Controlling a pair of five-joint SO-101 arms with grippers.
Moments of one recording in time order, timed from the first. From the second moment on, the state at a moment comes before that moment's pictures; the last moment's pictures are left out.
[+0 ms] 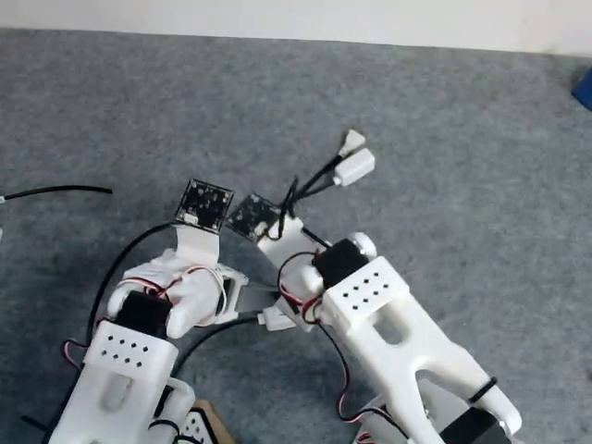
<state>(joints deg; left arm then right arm) 10.5 -60.9 67.4 58.5 0.0 -40.7 -27.6 35.4 75.7 19.6</state>
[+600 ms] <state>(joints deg) 10.6 -61.0 68.8 57.8 0.0 -13.4 -27.1 29.2 83.3 37.6</state>
